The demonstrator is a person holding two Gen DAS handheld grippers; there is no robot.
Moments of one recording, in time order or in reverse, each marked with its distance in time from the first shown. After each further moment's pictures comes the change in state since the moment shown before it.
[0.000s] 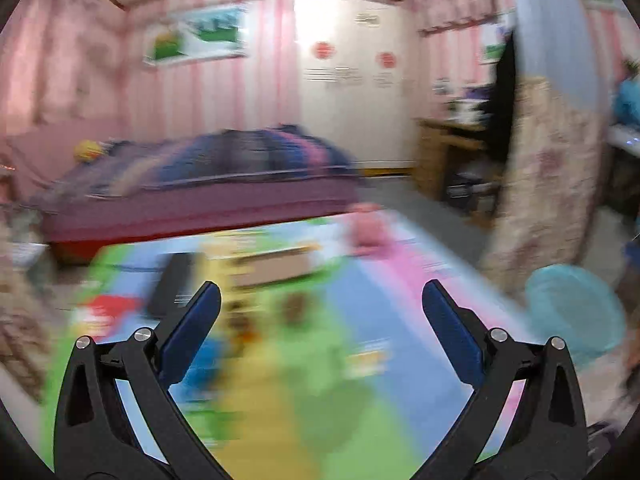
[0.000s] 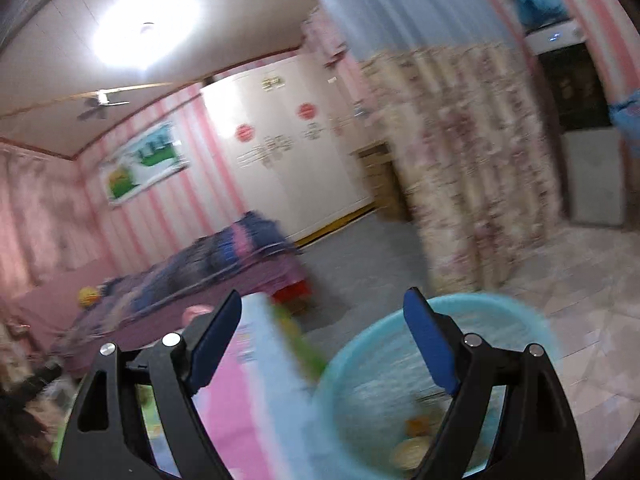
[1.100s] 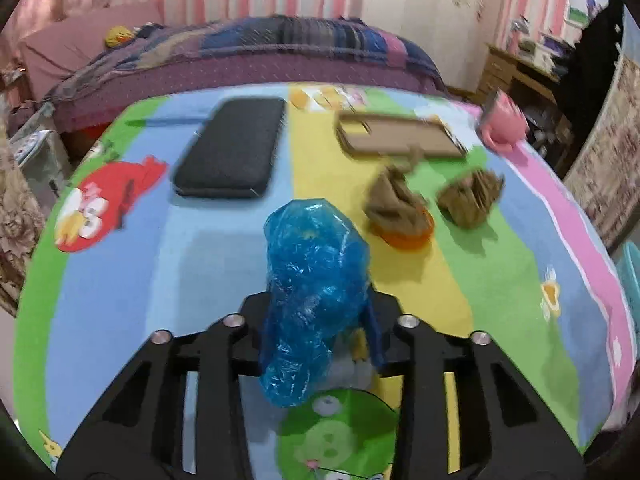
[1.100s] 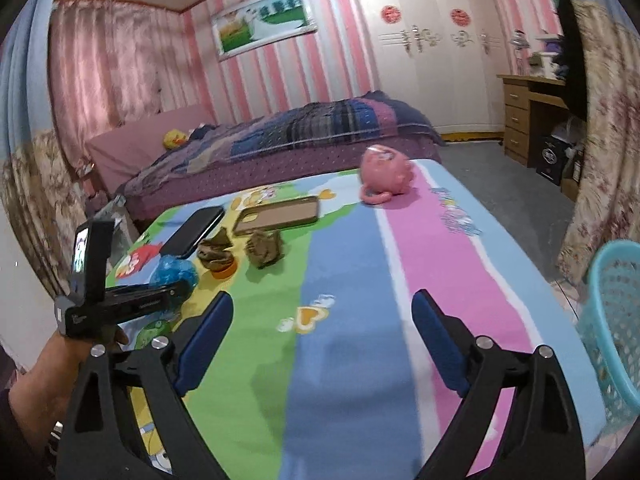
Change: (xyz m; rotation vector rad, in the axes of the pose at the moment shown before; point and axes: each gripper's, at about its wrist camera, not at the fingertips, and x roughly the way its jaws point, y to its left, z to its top) left arm 0.129 0.120 -0.069 -0.177 0.374 0.062; right arm 0.086 0.195 -0.146 -0.440 0.421 0.185
